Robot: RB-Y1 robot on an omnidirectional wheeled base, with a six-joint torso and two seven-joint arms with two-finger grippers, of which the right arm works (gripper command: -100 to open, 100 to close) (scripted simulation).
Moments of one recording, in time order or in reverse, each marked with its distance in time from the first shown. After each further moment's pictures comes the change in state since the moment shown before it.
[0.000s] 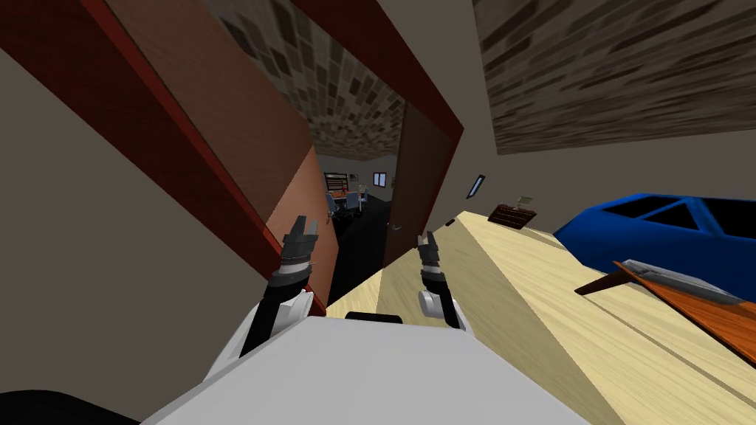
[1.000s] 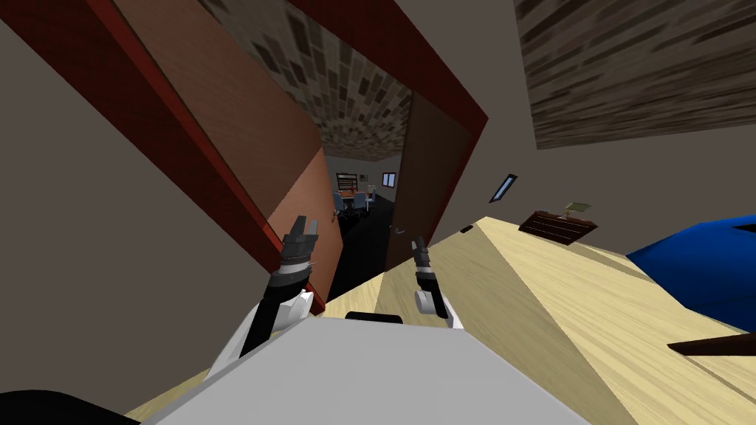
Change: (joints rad) arm -0.104 -0.026 -0.001 0.278 -0.005 -0.050 -0.025
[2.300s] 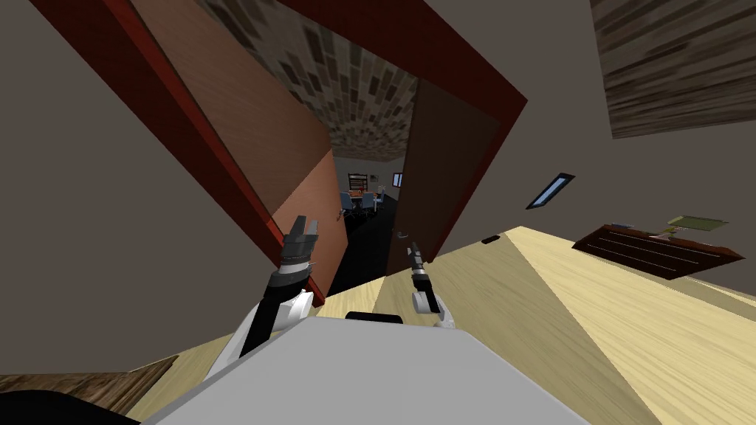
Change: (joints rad) arm -0.120 -0.016 -0.002 0.324 -0.005 -0.047 -0.026
